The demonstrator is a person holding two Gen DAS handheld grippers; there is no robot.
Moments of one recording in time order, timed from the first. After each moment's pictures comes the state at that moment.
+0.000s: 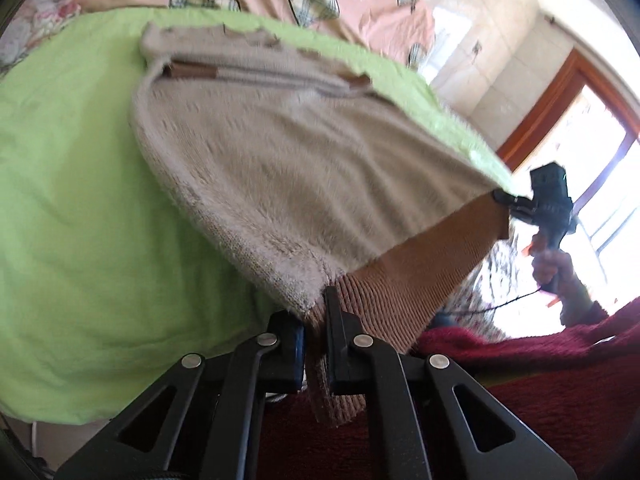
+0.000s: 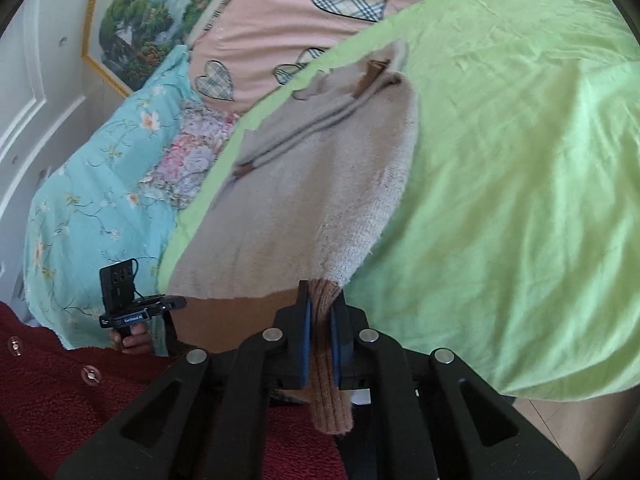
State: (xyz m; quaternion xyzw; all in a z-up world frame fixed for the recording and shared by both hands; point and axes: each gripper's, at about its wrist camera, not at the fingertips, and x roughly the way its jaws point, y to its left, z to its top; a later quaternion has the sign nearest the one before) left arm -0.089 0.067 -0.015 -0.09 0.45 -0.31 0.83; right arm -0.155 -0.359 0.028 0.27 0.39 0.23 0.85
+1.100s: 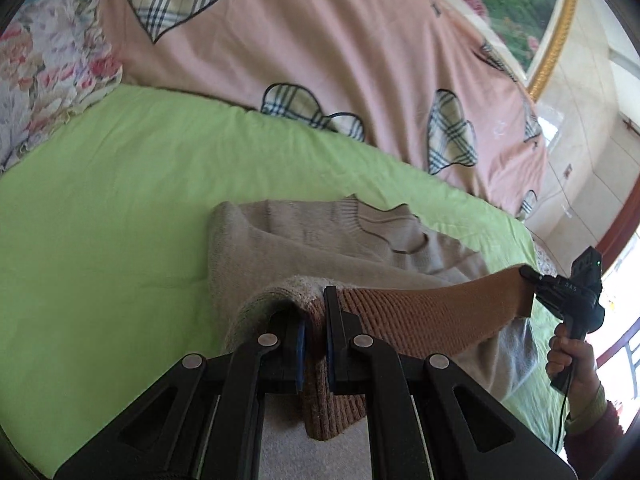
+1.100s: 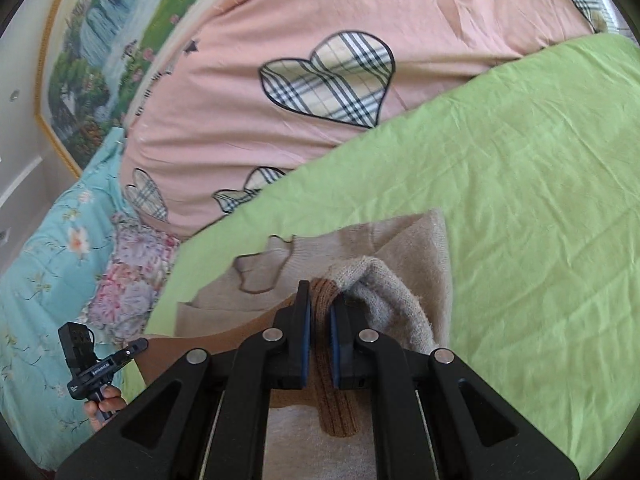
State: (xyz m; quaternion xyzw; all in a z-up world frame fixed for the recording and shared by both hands) left arm 0.253 0.101 0.024 -0.16 0.37 -0.16 0.90; right arm 0.187 -0.359 0.053 0.28 0.34 0.11 0.89
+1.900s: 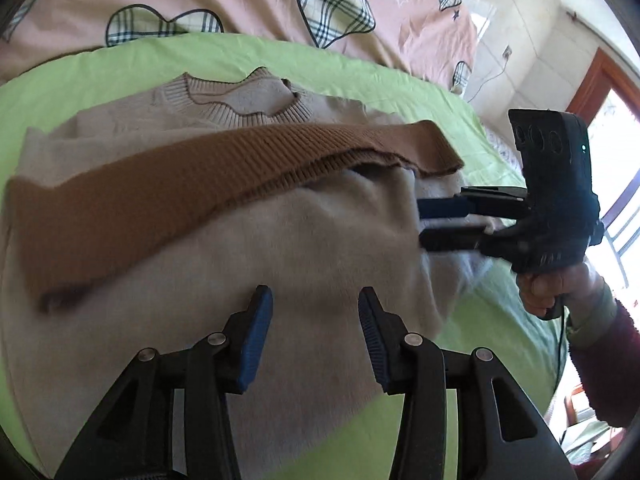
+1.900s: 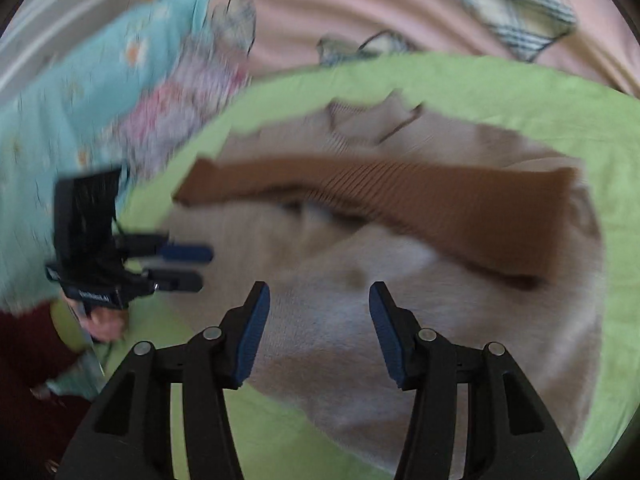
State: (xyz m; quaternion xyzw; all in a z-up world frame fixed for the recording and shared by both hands) left arm 0.214 -0.041 -0.020 -0.03 0.46 -0.30 0.84; right arm 0.166 -0.224 0.025 0.02 0.47 0.30 0.83
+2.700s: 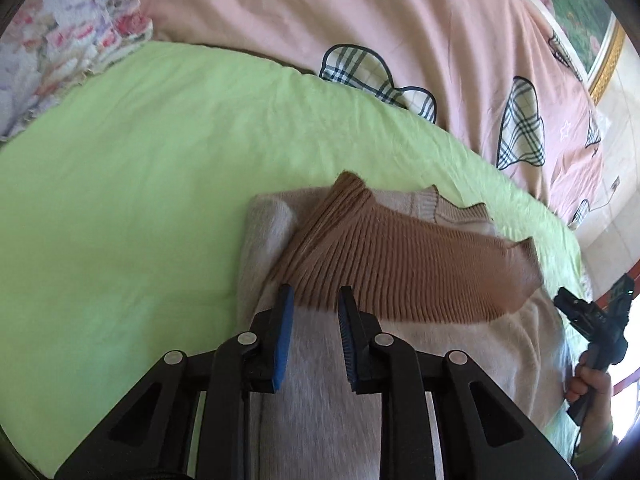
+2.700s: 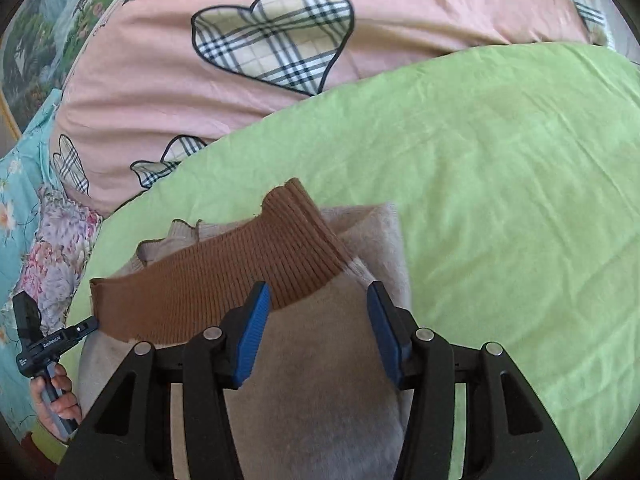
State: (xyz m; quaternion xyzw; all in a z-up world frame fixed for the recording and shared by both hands) left arm 0.287 0.101 -0.014 -0.15 0.42 -0.08 0.89; right arm 0.216 -0.362 0.029 0.21 0.39 0.03 0.90
